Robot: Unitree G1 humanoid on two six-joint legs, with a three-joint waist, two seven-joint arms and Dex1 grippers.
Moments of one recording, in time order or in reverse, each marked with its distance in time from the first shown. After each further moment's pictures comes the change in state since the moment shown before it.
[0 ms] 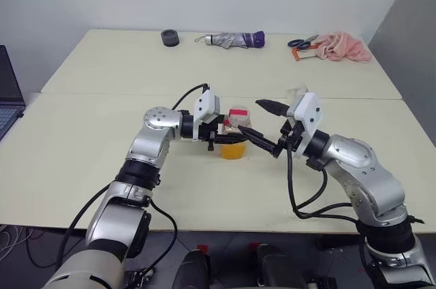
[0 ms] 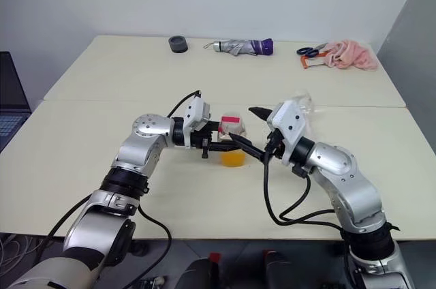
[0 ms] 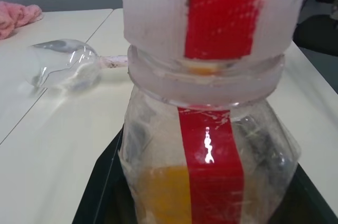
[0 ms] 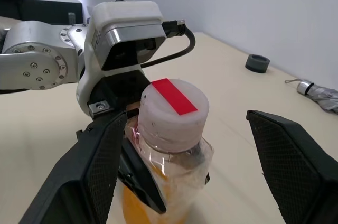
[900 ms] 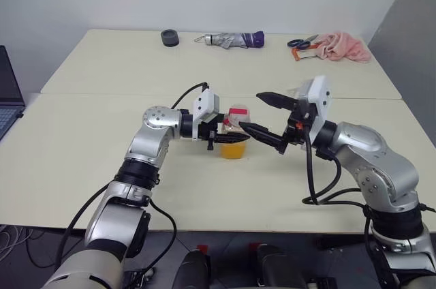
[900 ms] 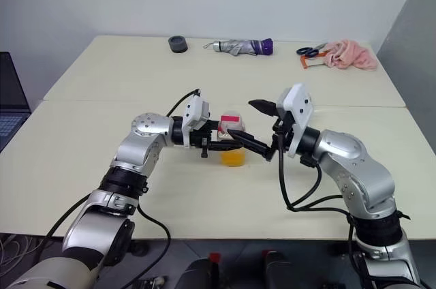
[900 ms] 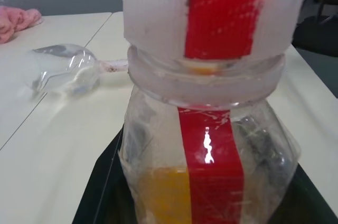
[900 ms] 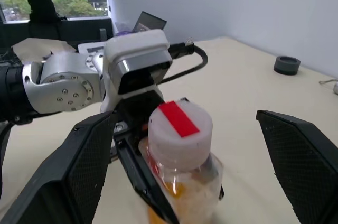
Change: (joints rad) left arm -0.001 -0.001 0.000 -0.036 -0.026 0.025 -0.005; right arm -0.127 0.004 -0.033 0.059 0.167 0.112 0.058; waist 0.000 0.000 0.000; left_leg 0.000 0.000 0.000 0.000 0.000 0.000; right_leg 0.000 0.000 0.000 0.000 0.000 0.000
